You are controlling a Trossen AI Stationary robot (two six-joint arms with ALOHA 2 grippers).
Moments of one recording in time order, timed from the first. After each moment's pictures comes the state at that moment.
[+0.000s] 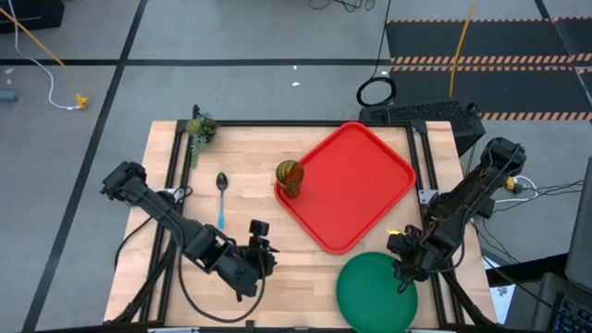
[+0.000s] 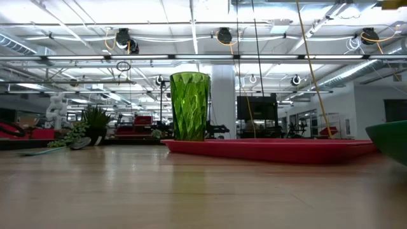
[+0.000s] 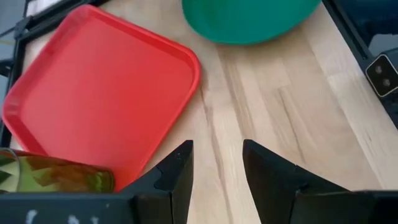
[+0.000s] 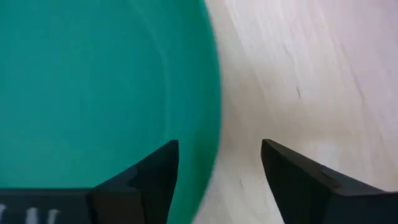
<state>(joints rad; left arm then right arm) -0.61 1.66 1.48 -0.78 -0.48 -0.15 0.93 1.18 0.51 -0.61 0.12 1.37</state>
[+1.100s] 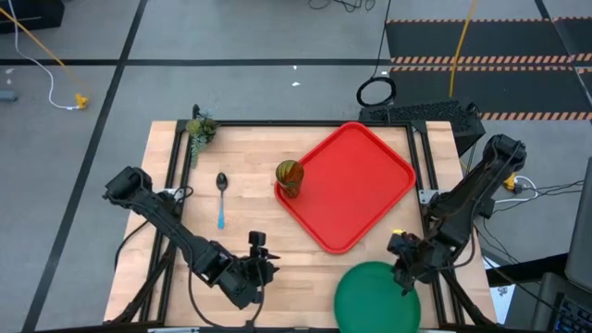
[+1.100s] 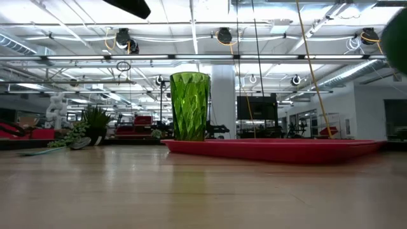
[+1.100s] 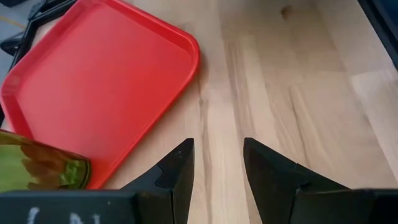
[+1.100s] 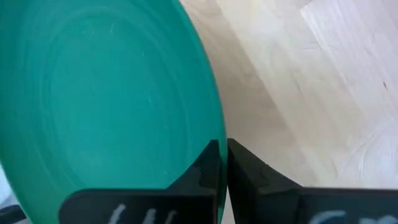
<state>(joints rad) -0.68 1.72 1.27 -0.52 -0.62 -0.27 0.93 1.11 0.65 -0.60 0.11 1.50</state>
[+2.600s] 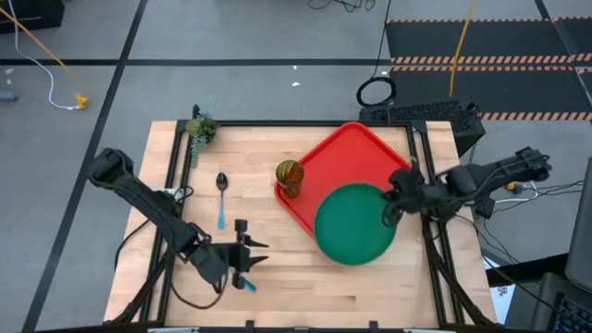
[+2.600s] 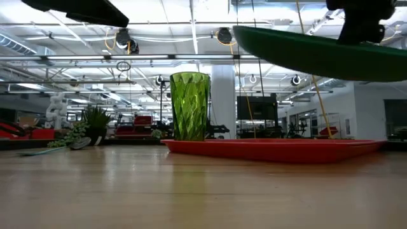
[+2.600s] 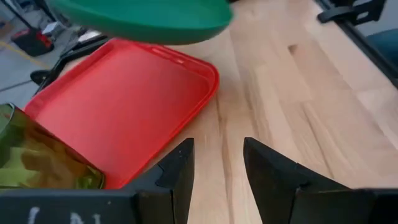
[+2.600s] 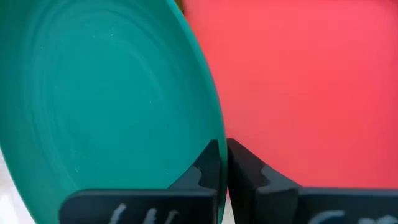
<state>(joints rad) -0.71 1.42 0.79 0.01 -0.69 -0.11 0.28 0.86 0.90 -1.09 0.38 0.92</state>
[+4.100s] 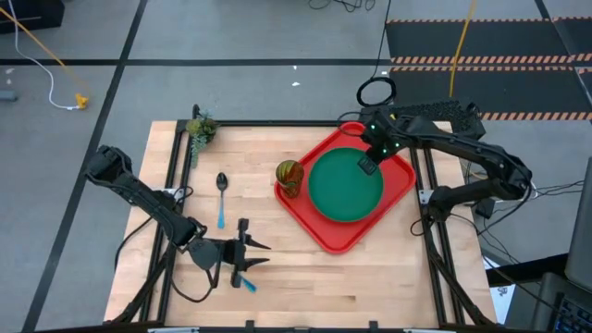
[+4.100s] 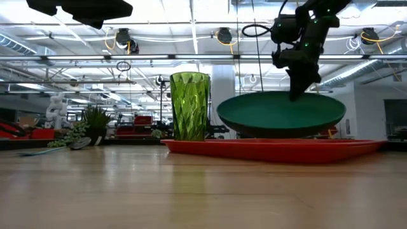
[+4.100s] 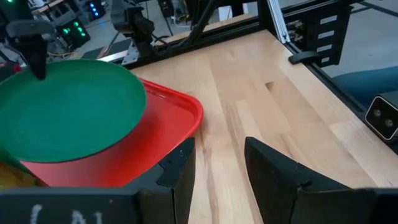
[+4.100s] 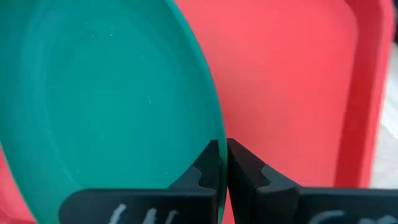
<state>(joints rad) -0.67 1.39 0.65 0.35 -0.58 0.02 -0.63 1.28 0.98 -0.89 -0.09 0.11</state>
